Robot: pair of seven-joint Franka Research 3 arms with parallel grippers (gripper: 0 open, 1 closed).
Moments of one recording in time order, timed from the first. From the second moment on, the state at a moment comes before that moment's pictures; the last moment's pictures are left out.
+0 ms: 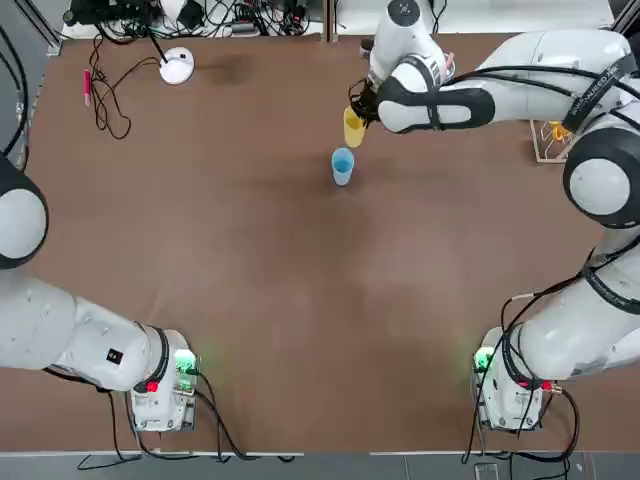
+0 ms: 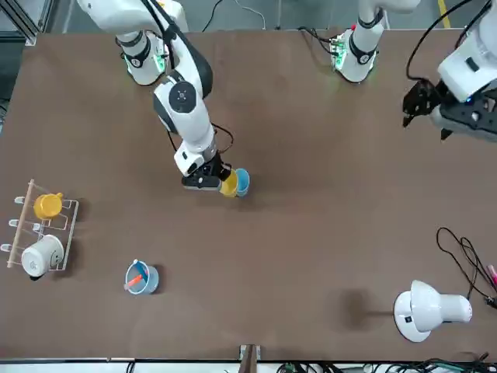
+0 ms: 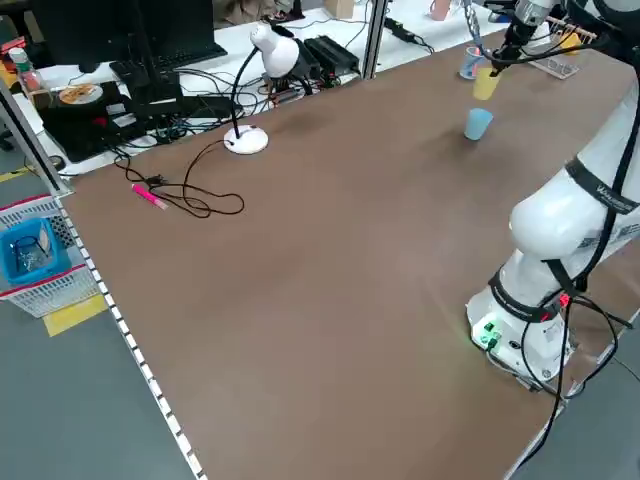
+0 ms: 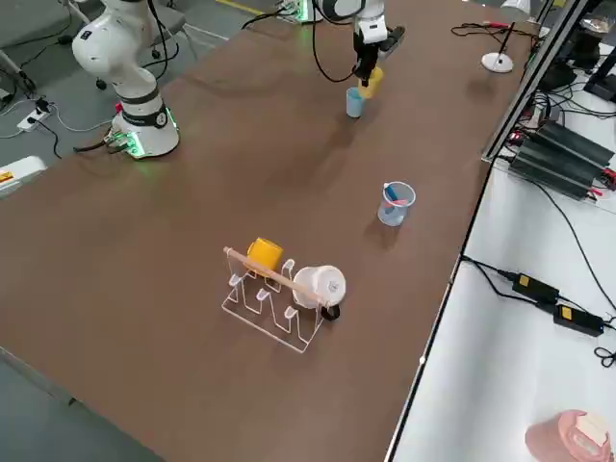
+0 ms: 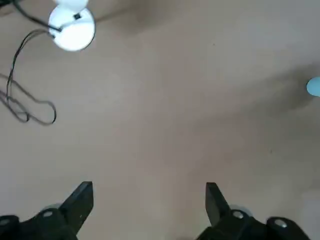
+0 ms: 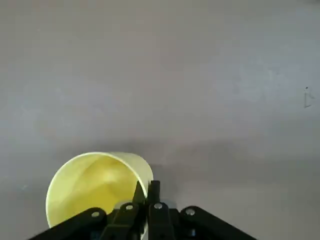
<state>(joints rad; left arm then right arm) -0.31 0.00 0.17 -1.46 0.01 1.47 0.15 0.18 0.41 0.52 -1.85 -0.26 2.36 0.93</state>
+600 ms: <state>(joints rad) -0.23 0.03 0.17 -1.45 0.01 1.45 0.14 0.21 0.44 0.52 -1.85 -0.31 2.36 1.00</state>
